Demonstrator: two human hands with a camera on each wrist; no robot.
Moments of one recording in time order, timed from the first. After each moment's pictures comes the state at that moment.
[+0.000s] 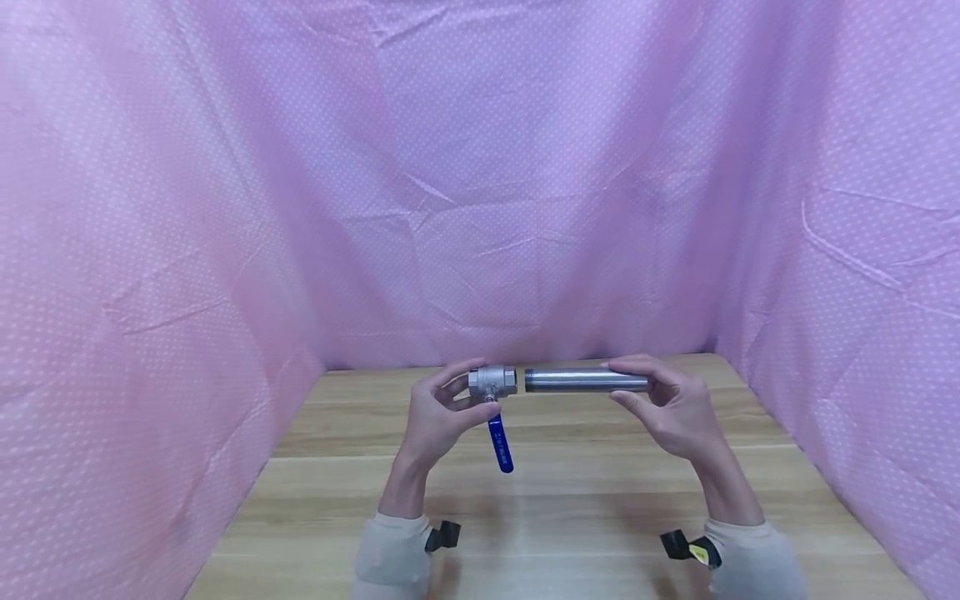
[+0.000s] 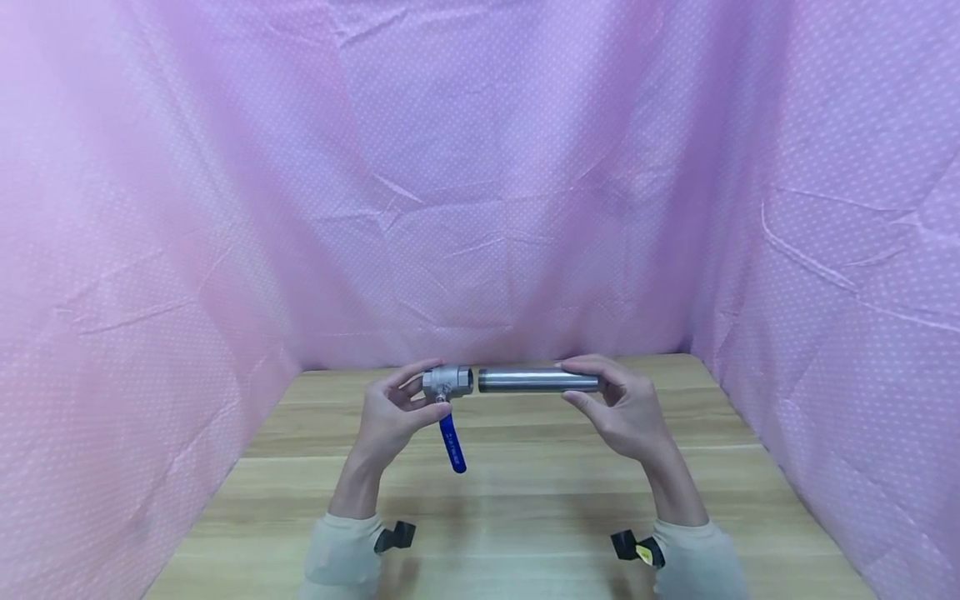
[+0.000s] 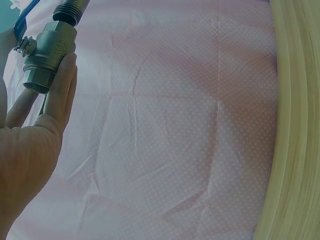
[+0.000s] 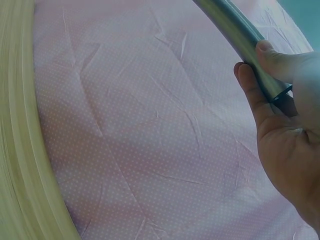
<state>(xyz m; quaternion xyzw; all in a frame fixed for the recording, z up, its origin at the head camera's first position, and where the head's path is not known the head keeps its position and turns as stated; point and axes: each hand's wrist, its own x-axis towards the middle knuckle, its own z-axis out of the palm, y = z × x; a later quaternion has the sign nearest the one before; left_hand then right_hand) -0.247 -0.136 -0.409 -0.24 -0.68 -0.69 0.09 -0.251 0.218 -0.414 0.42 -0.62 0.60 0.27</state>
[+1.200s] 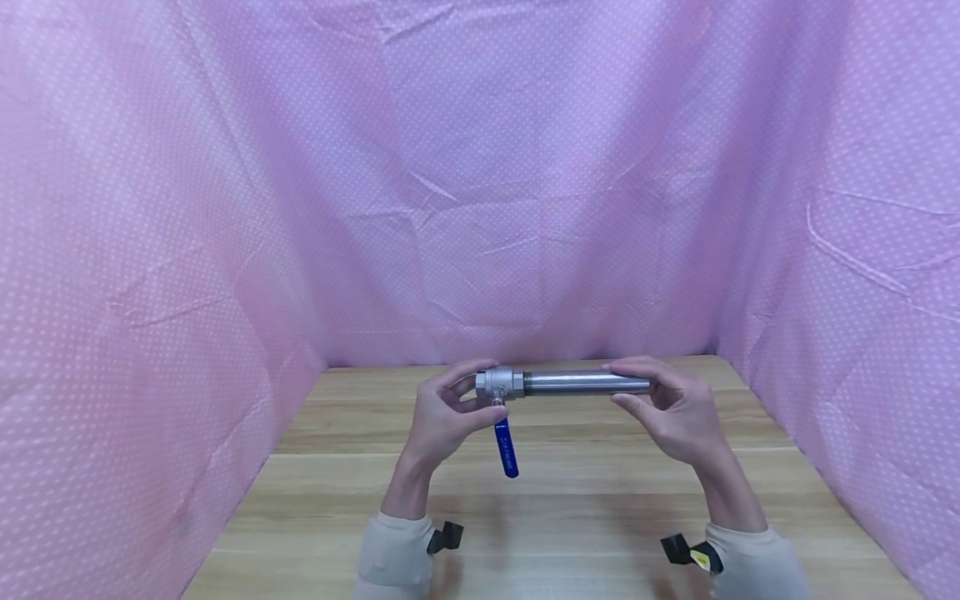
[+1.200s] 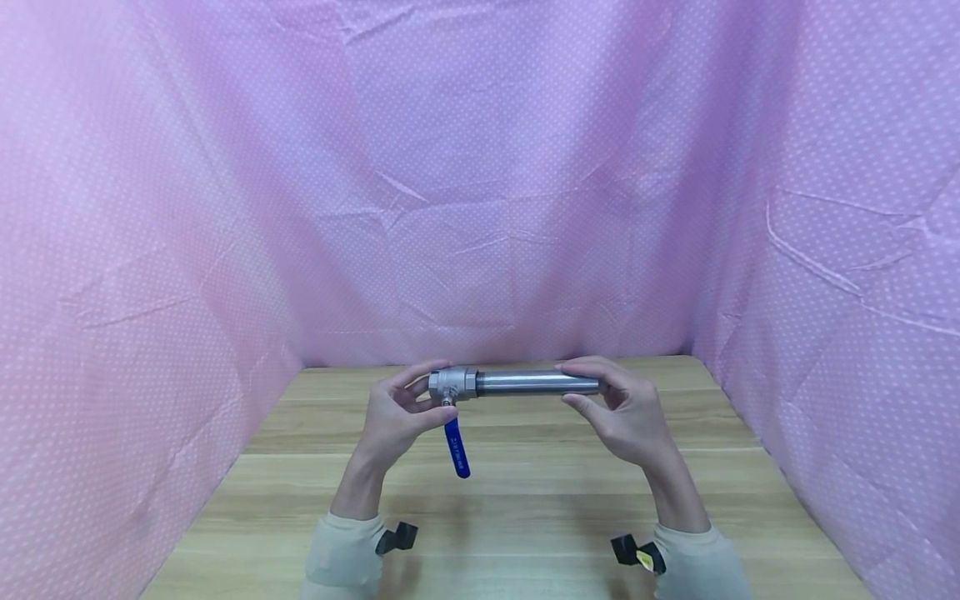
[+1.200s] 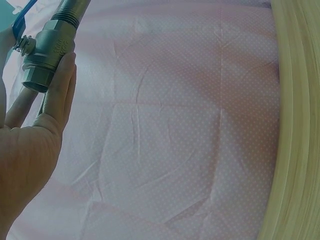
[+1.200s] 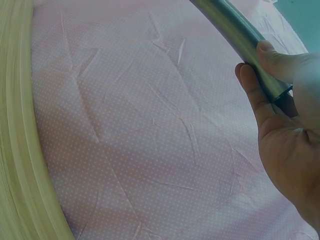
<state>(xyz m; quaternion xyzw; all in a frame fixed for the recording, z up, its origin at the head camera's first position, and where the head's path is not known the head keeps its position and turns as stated) -0.243 -0.133 -0.407 -0.28 -0.66 -0.69 0.09 -0.245 0.214 -0.408 0.43 -0.63 0.58 0.29</state>
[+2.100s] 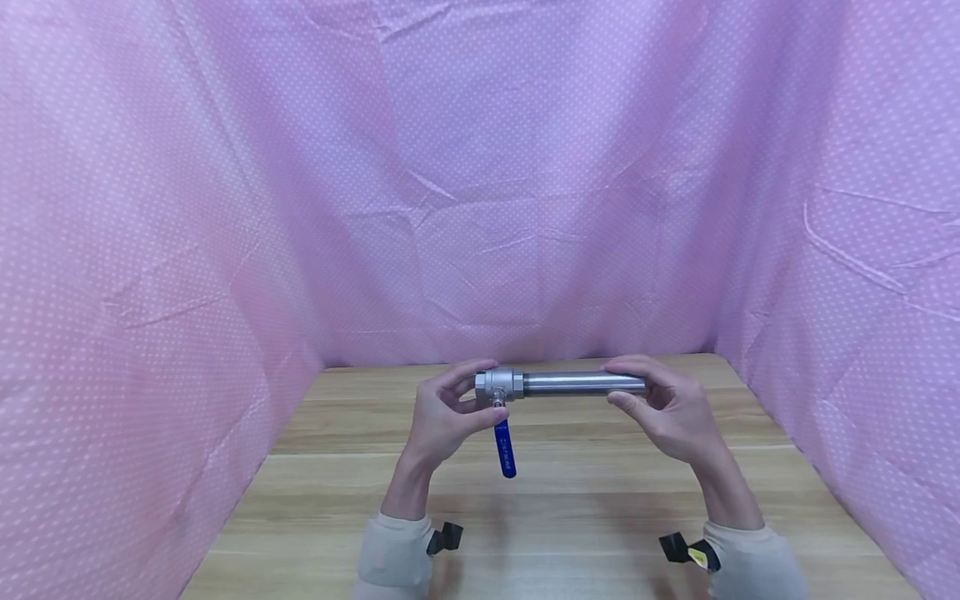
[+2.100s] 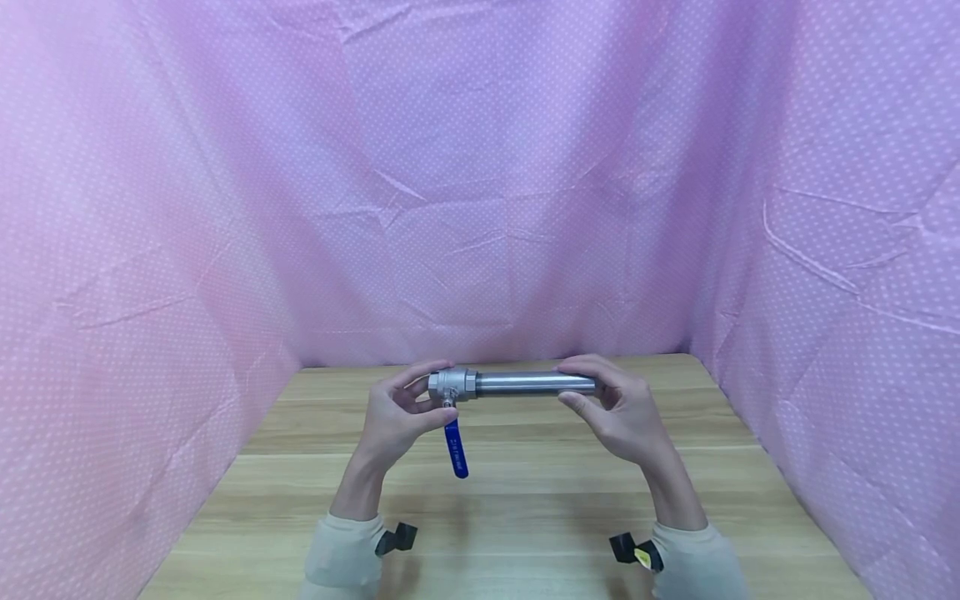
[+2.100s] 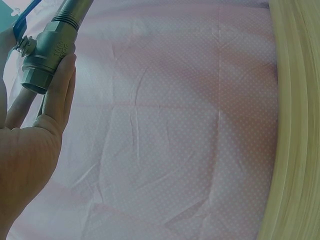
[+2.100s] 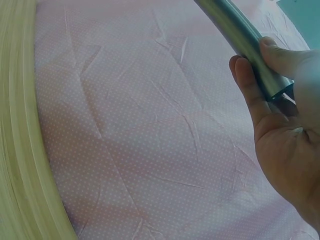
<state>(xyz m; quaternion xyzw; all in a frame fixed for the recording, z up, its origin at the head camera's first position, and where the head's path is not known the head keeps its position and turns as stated) -0.241 -0.128 -0.410 -0.28 -0.66 -0.70 0.08 -0.244 0.217 -0.410 0.43 -0.64 0.58 0.27</state>
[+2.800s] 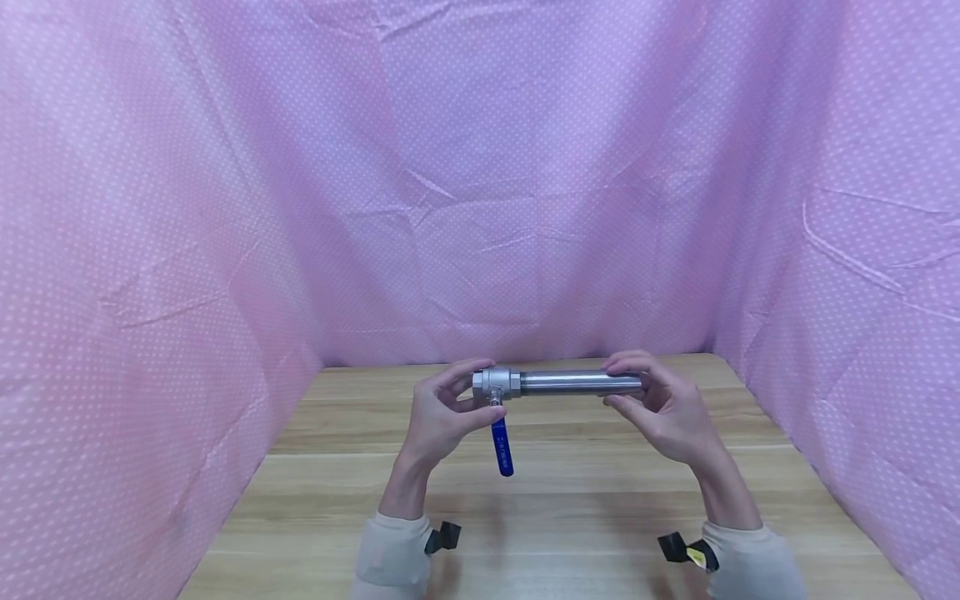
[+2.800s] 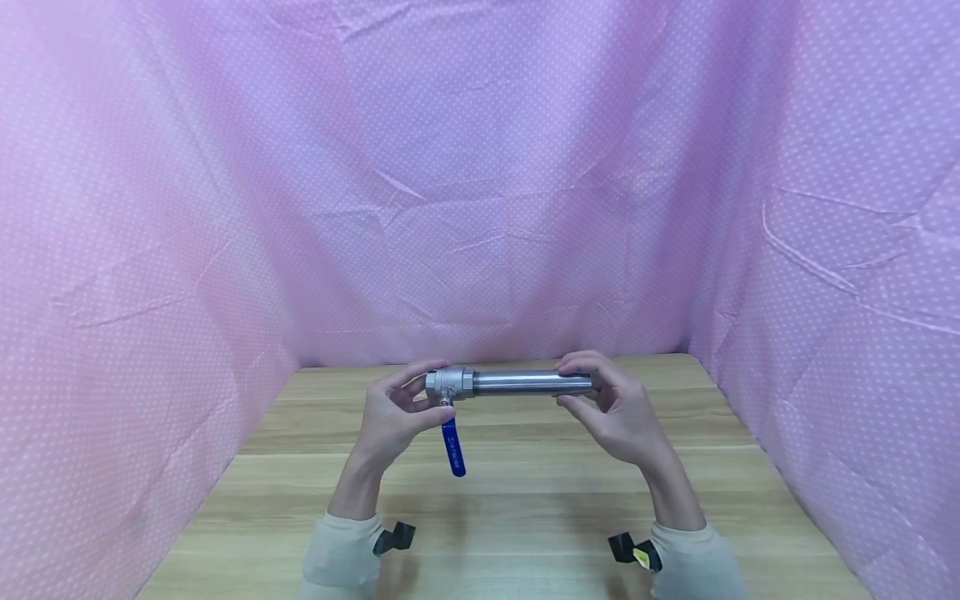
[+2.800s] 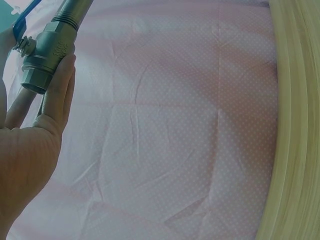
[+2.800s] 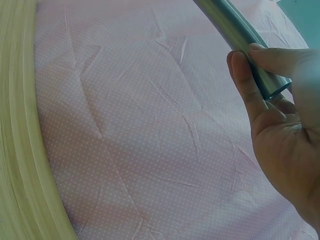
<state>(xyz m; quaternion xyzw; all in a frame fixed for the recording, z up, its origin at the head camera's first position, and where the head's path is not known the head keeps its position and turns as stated) -0.242 -0.129 -0.409 -0.28 -0.65 -0.70 0.09 -0.246 0.216 -0.411 0.45 -0.62 0.61 0.22</state>
